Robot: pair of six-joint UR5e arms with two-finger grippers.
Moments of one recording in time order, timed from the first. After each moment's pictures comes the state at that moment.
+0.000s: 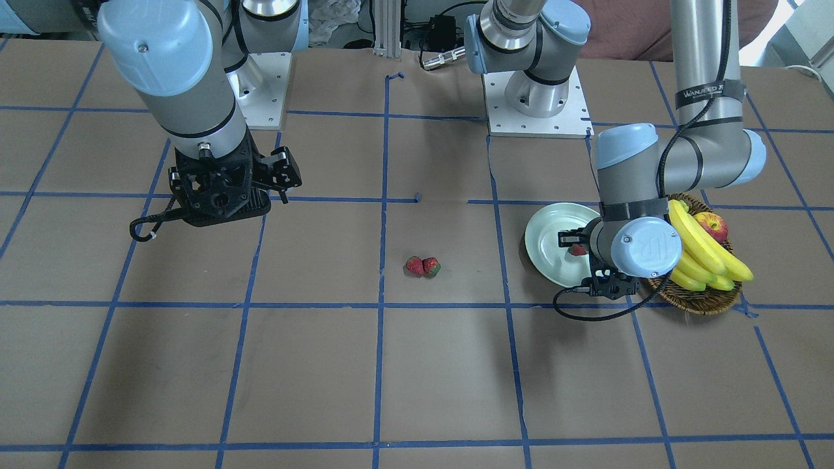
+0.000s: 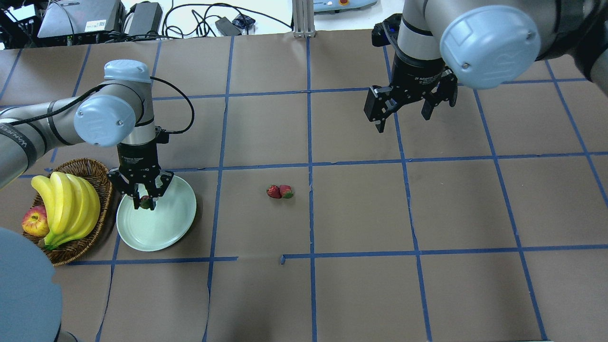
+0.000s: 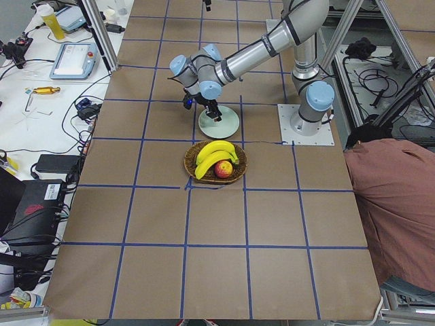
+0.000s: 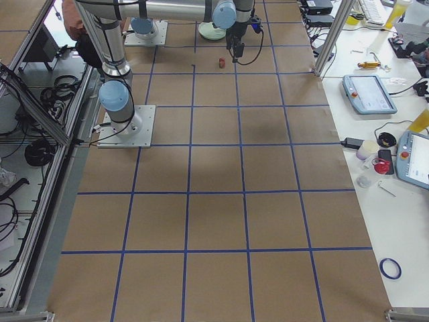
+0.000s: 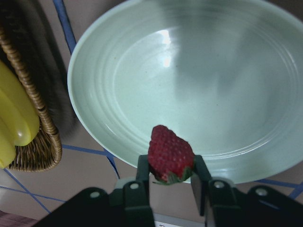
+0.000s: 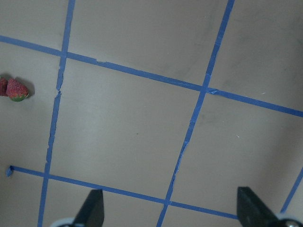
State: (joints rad) left arm -1.40 -1.95 -1.80 -1.50 1.85 0.06; right arm 1.69 -1.41 1.54 -1.58 -1.58 -0.14
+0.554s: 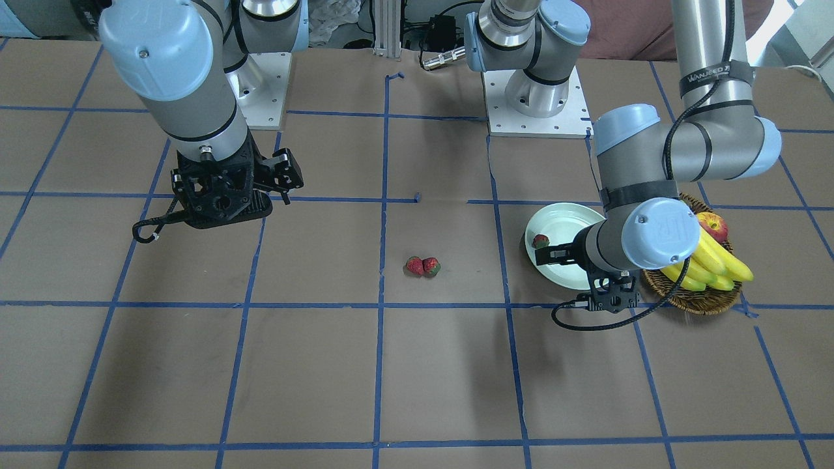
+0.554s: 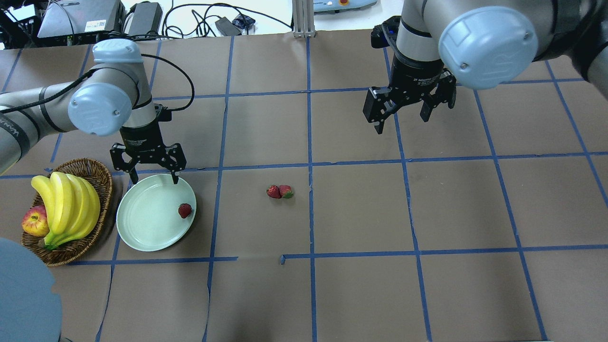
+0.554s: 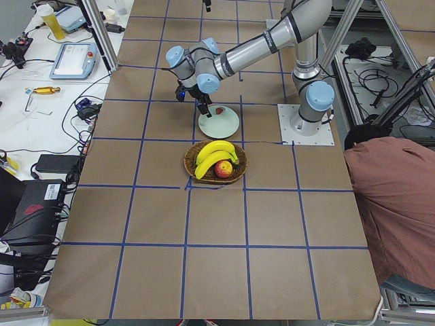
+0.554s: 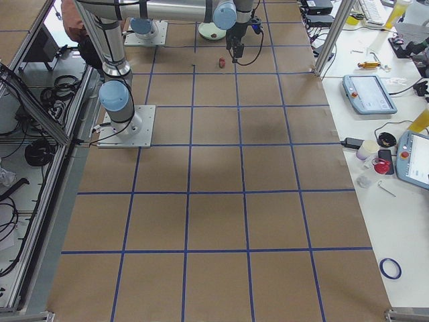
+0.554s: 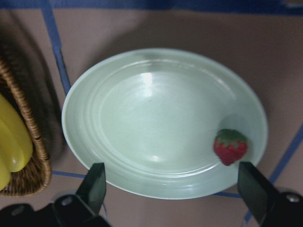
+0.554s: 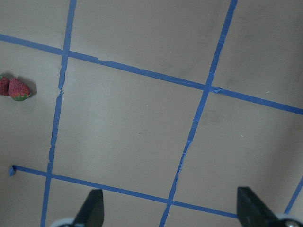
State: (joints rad) left arm -1.46 -1.93 -1.70 -1.44 1.65 -0.03; right arm 1.69 -1.41 1.54 -1.58 -1.57 -0.13
